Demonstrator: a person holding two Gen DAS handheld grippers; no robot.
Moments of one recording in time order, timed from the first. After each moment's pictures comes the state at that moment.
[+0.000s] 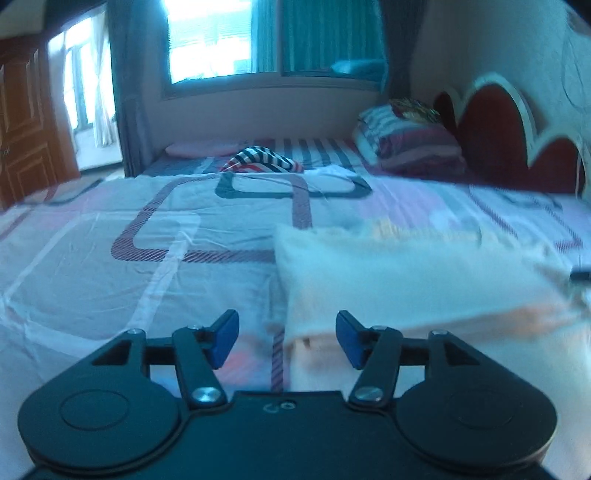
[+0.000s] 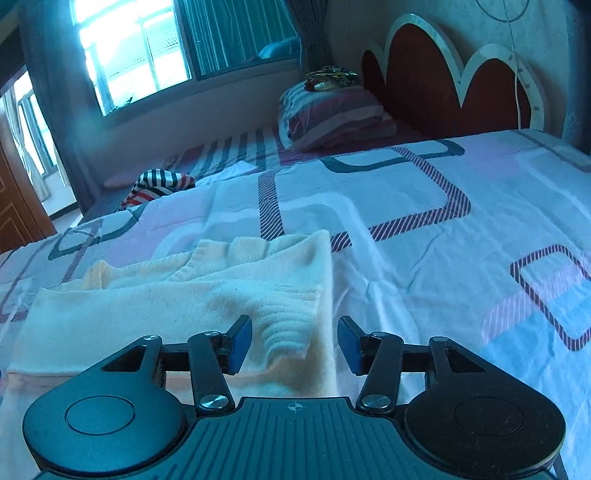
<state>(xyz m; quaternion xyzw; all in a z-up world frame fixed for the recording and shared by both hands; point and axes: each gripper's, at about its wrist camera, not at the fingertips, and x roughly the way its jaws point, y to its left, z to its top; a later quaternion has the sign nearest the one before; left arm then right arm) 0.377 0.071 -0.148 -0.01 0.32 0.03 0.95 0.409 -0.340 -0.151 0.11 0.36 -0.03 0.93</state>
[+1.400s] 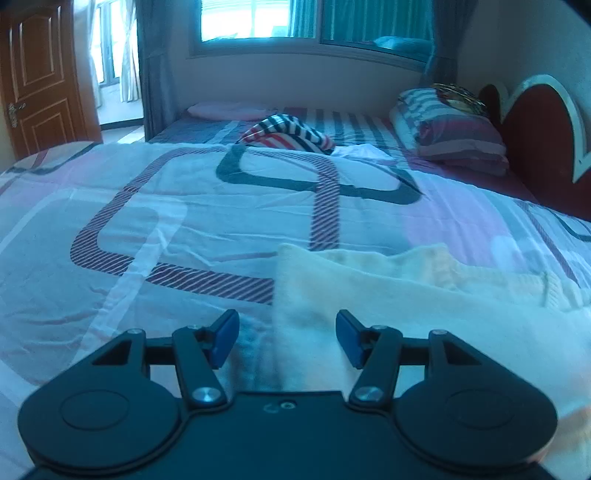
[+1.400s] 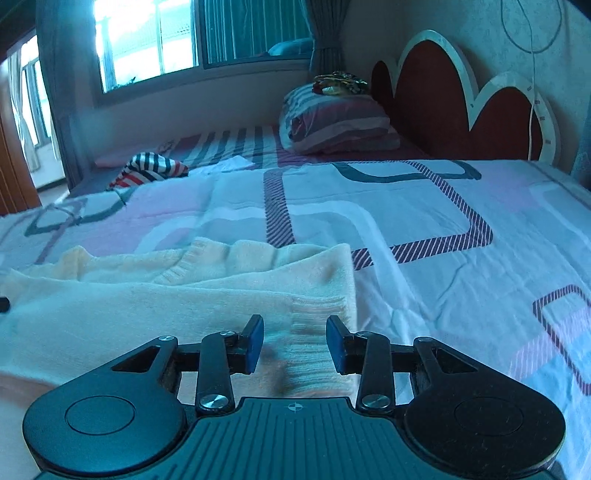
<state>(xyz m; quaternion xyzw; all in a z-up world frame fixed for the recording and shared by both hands) 0.478 0.066 -0.172 -0.04 0.37 0.08 0.93 0.442 -0.319 -0.169 0.05 0.35 -0.04 0.93</state>
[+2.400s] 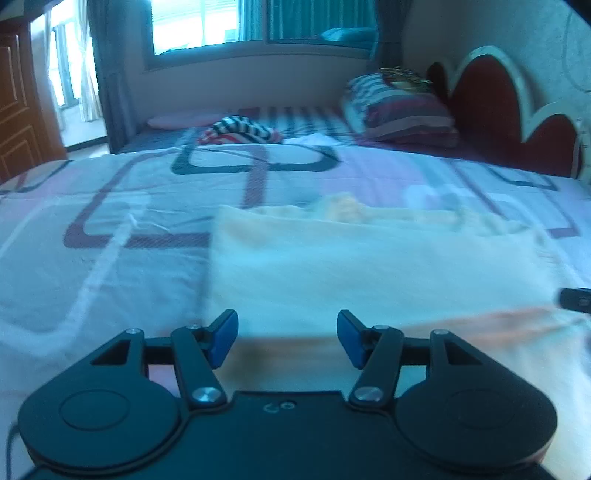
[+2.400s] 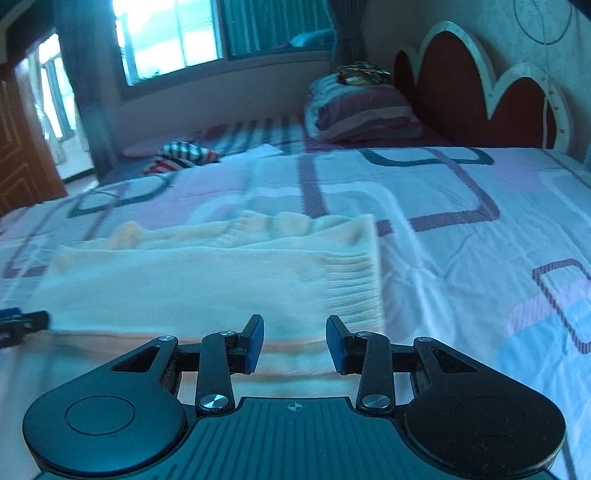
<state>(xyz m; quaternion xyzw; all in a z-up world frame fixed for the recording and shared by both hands) 0.399 0.017 -0.158 0.00 0.37 0.01 0.93 0.390 -0.298 -0.150 0.06 0.37 0.01 0.93</state>
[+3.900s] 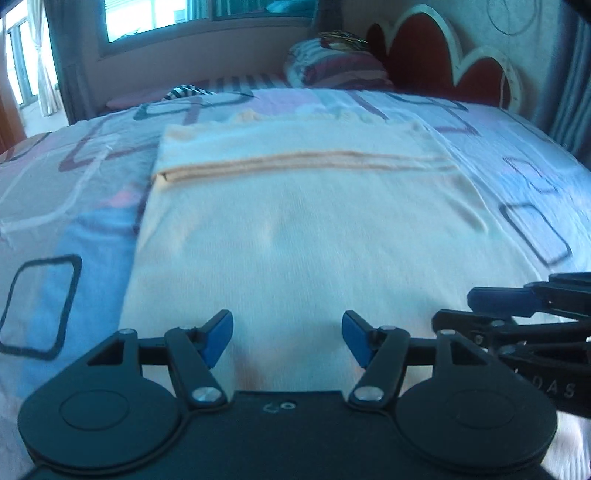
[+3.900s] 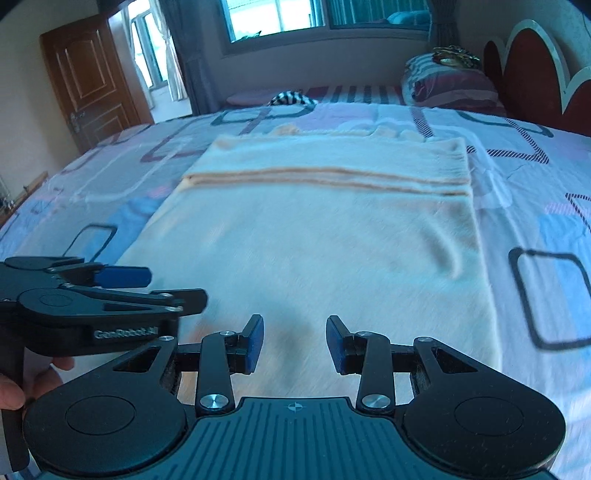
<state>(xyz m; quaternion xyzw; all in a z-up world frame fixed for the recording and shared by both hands) 0.232 -0.037 -0.168 0.03 0.42 -0.06 0.90 0.209 -0.228 -0.147 0.03 0.42 0.15 0.90</state>
